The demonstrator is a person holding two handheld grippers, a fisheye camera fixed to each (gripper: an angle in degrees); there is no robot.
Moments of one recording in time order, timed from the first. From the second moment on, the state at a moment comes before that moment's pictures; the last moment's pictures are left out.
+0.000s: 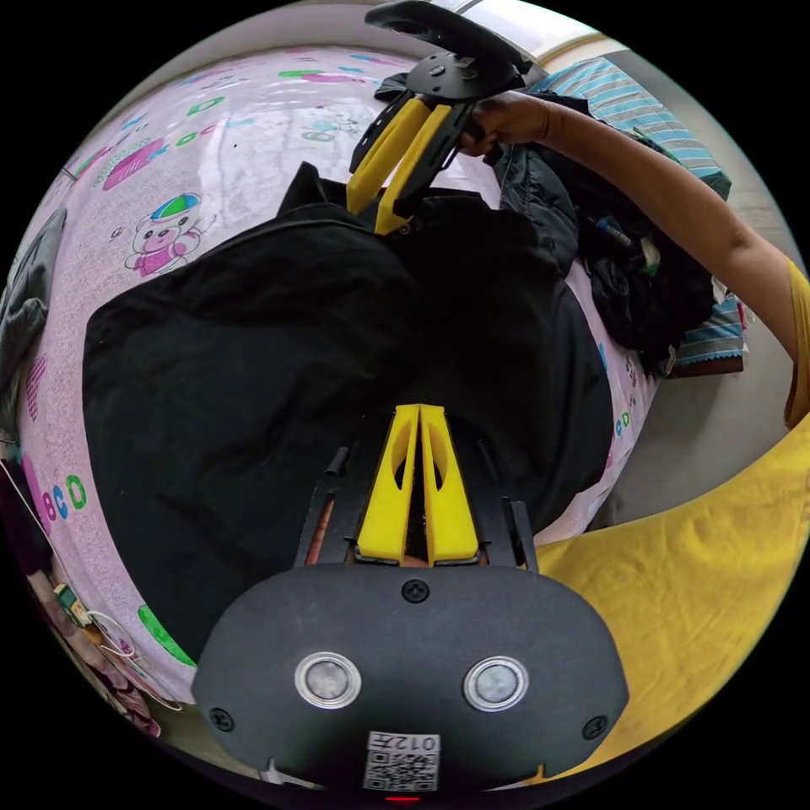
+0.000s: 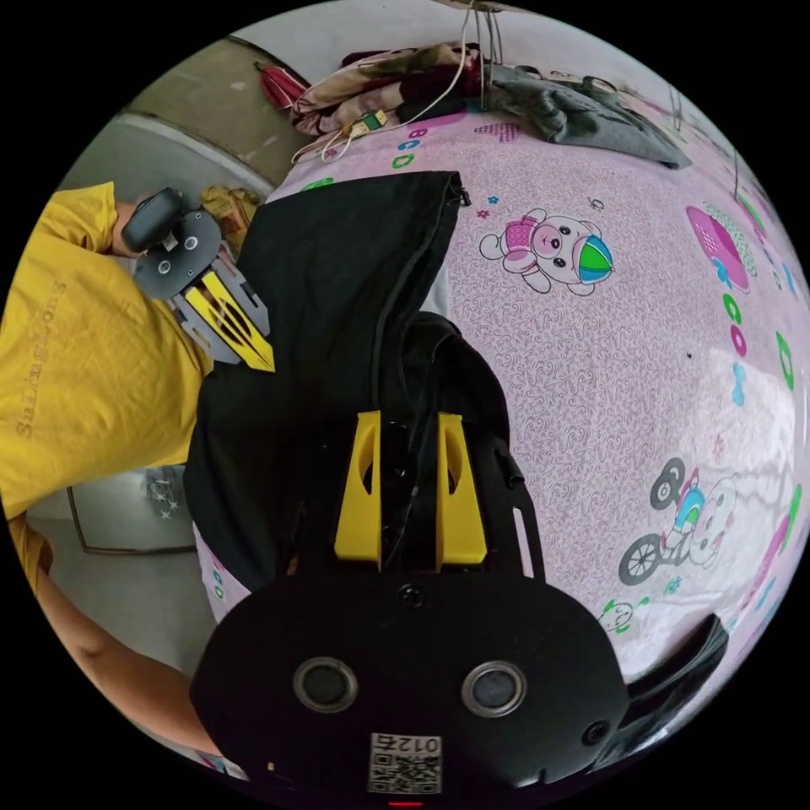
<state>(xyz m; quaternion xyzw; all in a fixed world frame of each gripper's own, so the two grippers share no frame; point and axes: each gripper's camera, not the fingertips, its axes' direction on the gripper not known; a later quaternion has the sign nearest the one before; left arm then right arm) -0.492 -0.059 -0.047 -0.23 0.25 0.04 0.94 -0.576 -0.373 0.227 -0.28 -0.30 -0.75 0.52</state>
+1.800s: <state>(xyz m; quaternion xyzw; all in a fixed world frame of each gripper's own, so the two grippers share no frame) -0.472 -0.079 -0.130 -0.18 0.06 0.07 0.98 0.081 -0.193 0.043 -0.19 -0.26 -0.08 0.94</state>
